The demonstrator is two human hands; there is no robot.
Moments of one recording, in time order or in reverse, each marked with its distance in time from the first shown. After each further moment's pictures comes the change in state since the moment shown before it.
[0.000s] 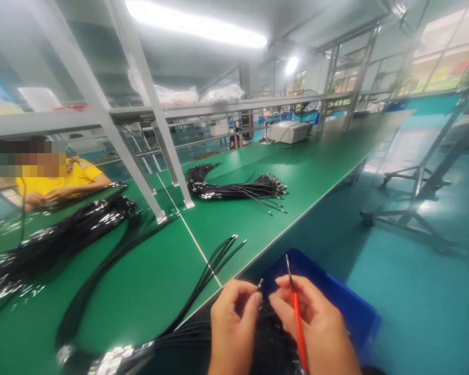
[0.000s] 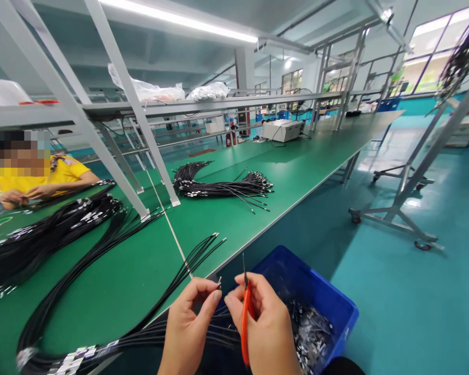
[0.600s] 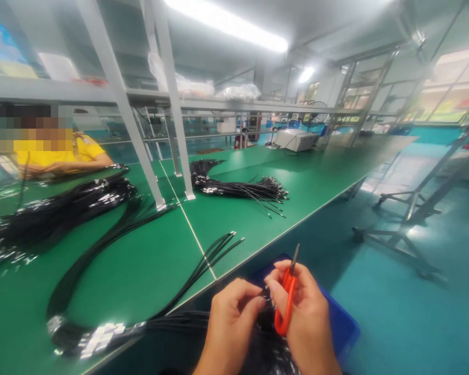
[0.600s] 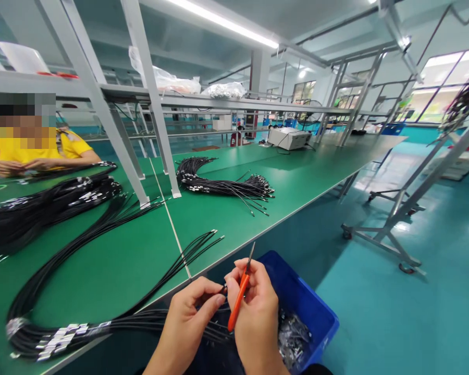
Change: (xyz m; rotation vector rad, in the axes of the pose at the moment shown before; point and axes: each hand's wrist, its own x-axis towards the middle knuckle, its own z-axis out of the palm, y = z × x) left_hand -0.003 0.010 0.009 -0.056 -0.140 -0.072; right_hand 0.017 0.000 0.002 0.106 0.007 -0.252
